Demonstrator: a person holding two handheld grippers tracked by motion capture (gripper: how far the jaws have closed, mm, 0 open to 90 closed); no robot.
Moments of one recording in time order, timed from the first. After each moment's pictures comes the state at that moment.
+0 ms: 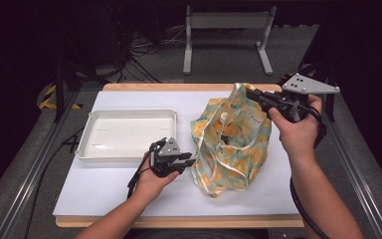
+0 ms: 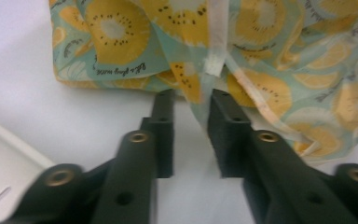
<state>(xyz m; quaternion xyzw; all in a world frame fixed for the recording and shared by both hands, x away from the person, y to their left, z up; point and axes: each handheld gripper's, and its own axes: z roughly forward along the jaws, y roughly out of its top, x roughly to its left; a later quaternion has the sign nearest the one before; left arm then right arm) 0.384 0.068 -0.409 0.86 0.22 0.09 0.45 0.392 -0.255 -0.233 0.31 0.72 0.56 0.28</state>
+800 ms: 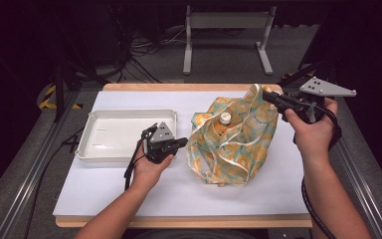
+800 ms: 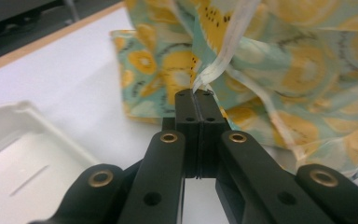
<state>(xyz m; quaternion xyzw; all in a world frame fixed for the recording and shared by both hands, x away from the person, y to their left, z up) 0.406 0.088 -0.381 0.82 0.26 0.15 0.48 0.399 -0.297 -0.248 0.34 0.71 0.55 0.28</state>
